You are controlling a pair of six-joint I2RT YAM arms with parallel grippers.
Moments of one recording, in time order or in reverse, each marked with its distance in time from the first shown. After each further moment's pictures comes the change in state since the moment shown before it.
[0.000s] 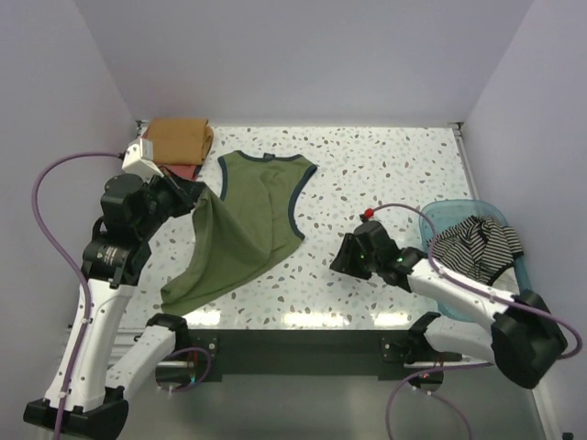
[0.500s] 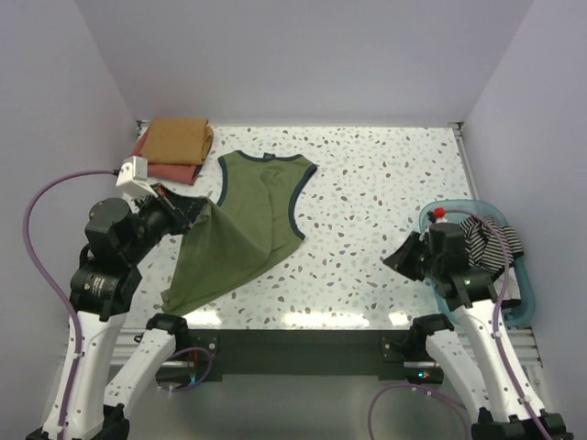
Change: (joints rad) left arm 0.000 -0.153 -0.008 -0.059 0.086 -0.002; right arm -0.503 -0.446 0.190 -0.488 -0.133 -0.231
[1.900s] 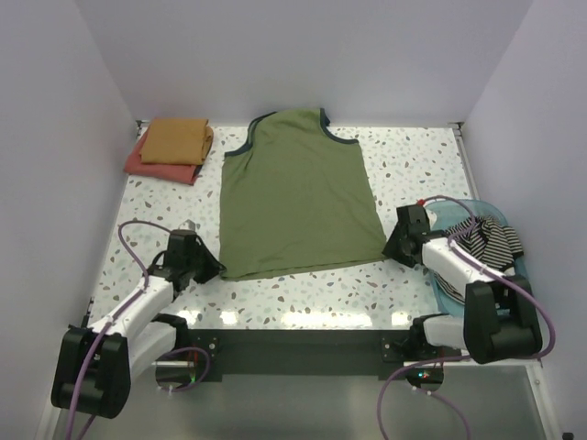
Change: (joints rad) left arm 0.006 0.330 -0.775 0.389 -0.080 -0.142; right arm 0.002 0.636 -0.142 0.418 0.335 -0.005
